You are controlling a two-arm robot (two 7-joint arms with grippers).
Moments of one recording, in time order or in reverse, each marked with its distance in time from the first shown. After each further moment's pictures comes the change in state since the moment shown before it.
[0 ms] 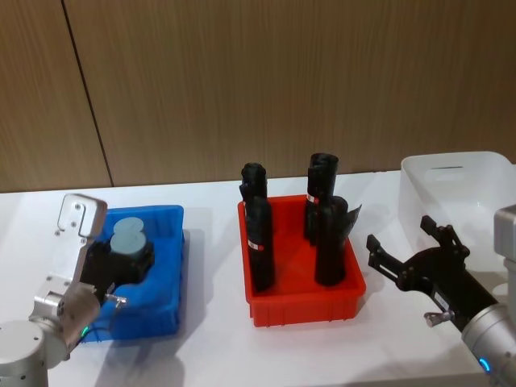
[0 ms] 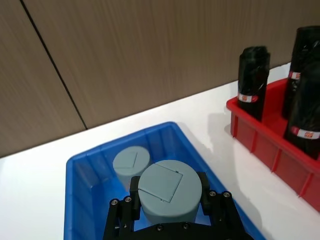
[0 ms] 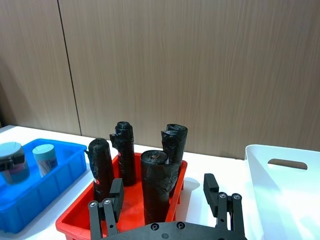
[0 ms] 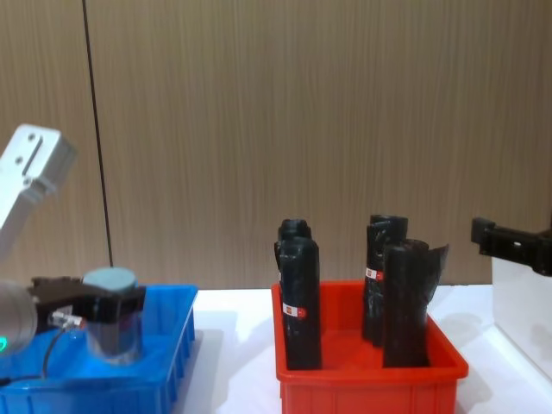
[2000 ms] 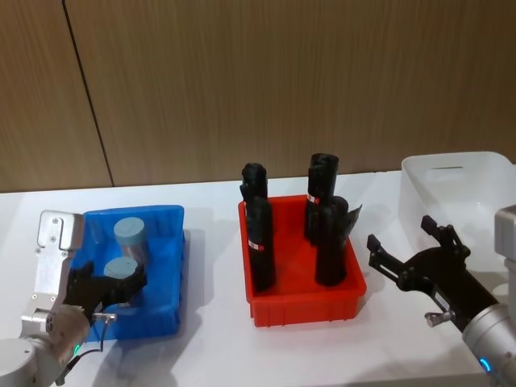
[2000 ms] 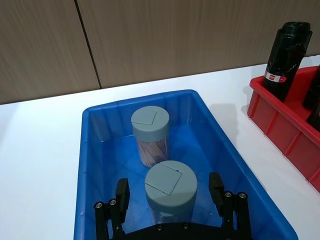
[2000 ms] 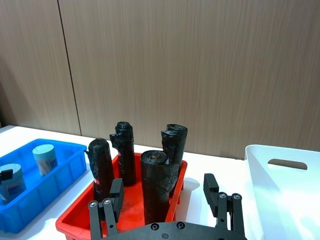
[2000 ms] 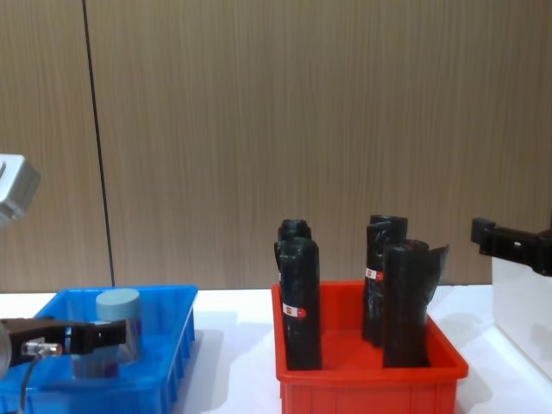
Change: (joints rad) left arm 0.062 0.024 -0.003 -0.058 -0.154 0.096 0.124; right arm 0.000 0.000 0.000 0.000 0.000 0.000 0.000
